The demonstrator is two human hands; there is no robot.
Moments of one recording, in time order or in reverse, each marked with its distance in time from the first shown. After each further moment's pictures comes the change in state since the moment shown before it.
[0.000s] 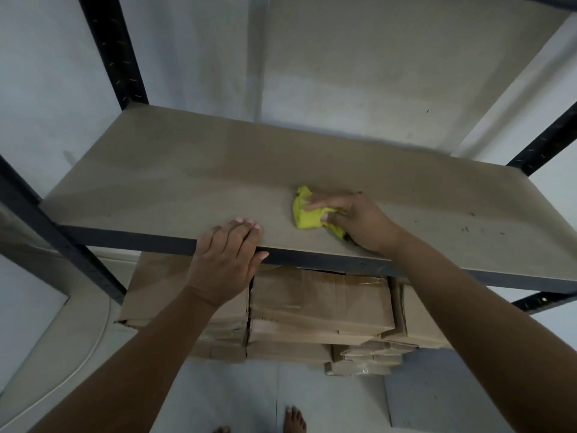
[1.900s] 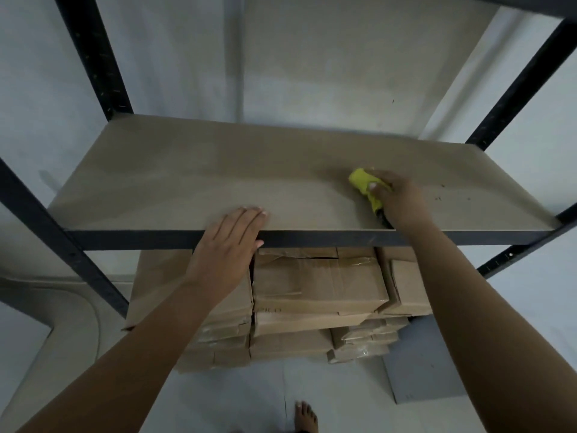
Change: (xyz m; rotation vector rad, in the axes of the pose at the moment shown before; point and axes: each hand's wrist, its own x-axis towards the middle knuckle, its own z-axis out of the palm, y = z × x) left_hand 0.005 -0.015 -0.033 -0.159 -0.419 0.076; right_hand -0.057 0.004 -0.021 -0.199 0.550 0.322
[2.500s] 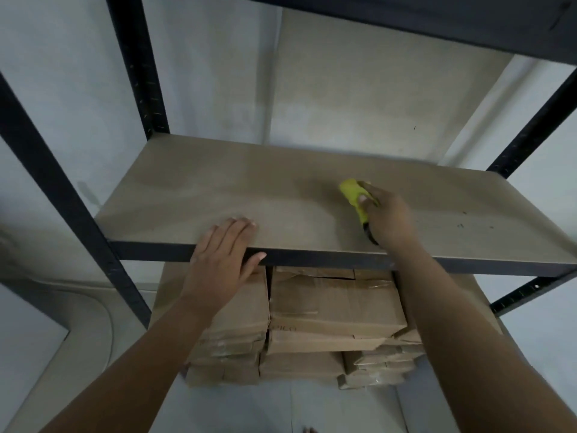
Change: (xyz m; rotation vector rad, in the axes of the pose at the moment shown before) left_hand -0.015 -0.033 -0.008 -0.082 0.061 -0.145; right_hand 0.002 -0.055 0.035 0.032 0.028 0.007
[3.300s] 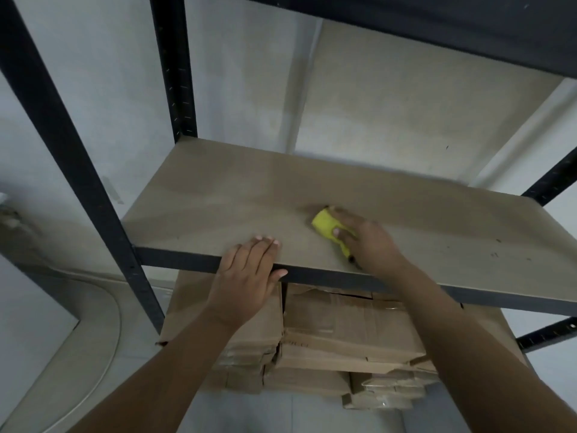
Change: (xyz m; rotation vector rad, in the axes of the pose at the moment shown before) left_hand 0.000 -0.001 0.025 0.060 0.213 0.000; right_hand 0.014 -0.019 0.048 -0.179 -0.309 -0.316
